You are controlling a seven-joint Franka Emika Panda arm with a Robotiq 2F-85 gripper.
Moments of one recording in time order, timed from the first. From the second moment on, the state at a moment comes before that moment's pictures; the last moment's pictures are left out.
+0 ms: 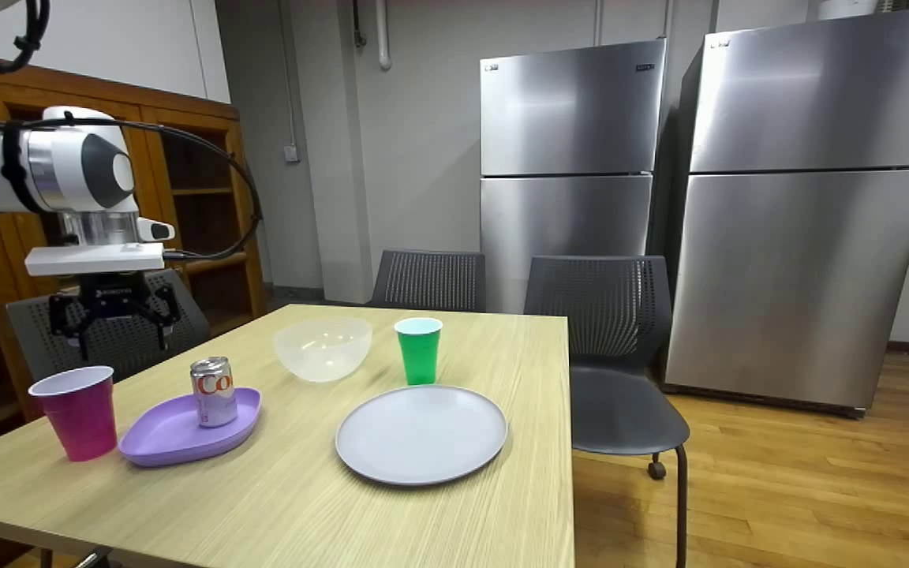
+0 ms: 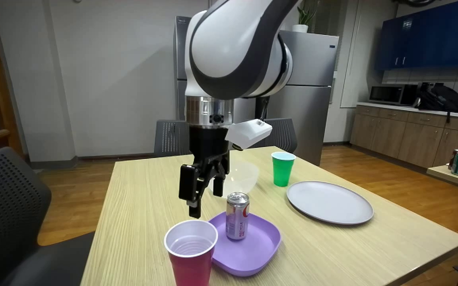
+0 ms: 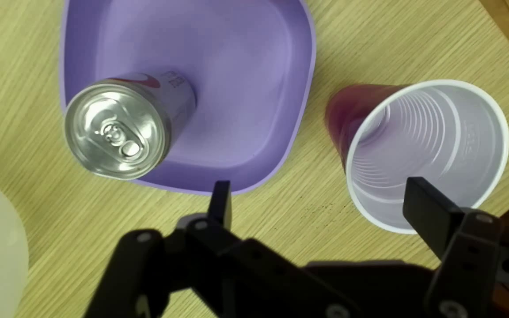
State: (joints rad) arm 0.31 0.35 0.29 -2.16 -0.11 2.50 -0.14
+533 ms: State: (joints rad) arm 0.35 0.39 0.26 -2.16 -0.19 2.53 -0.10
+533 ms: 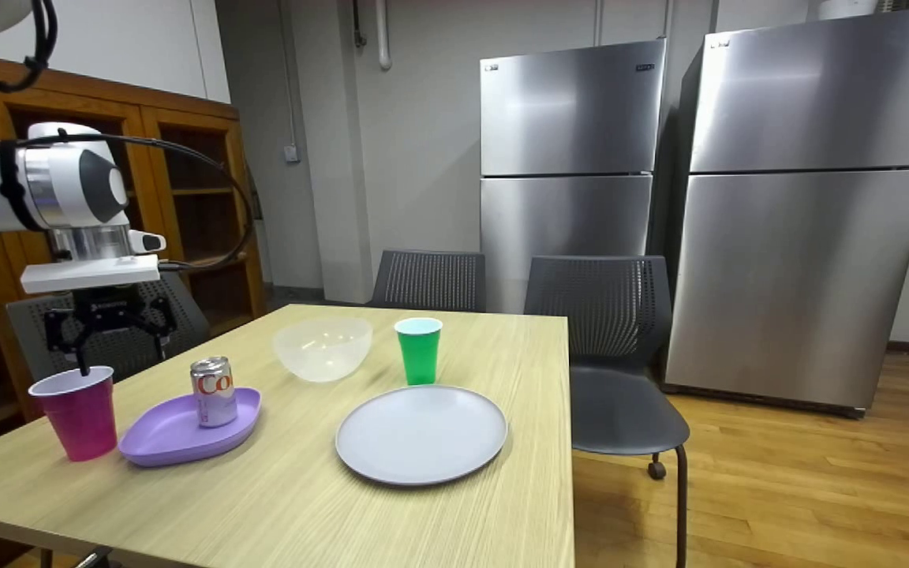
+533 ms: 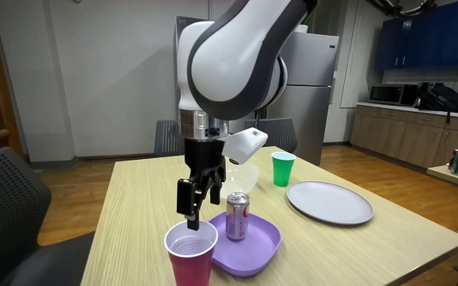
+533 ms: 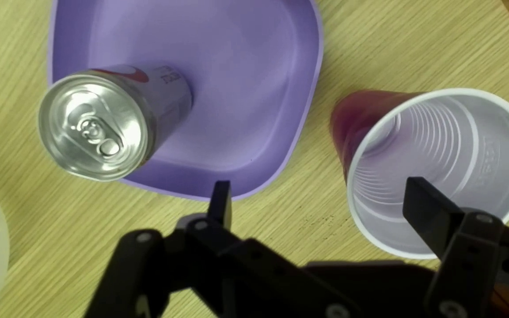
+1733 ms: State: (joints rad) arm 0.39 0.43 0.25 -2.15 -0.22 2.58 -0.10
